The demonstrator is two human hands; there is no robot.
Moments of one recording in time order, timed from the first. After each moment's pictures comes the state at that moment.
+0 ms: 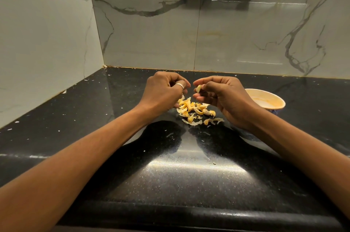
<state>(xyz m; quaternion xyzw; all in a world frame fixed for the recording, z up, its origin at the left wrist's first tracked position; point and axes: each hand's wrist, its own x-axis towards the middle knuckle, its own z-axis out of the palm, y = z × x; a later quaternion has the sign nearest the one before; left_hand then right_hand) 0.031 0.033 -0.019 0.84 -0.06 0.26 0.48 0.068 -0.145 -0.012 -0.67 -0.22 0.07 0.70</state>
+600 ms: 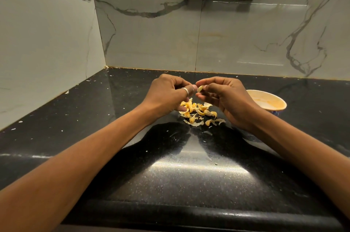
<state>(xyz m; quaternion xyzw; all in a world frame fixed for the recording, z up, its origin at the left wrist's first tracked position) 0.032 0.033 -0.018 0.83 -0.07 0.19 0.52 0.072 -0.145 -0.014 -0.67 -0.21 0.07 0.71</state>
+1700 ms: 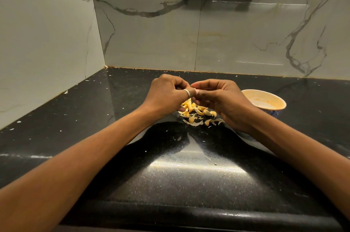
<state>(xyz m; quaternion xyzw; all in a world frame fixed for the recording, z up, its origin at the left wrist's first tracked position) 0.032 0.031 -0.021 0.84 -0.08 0.23 0.48 0.069 -0.141 -0.018 -0.67 -0.23 0.10 0.70</state>
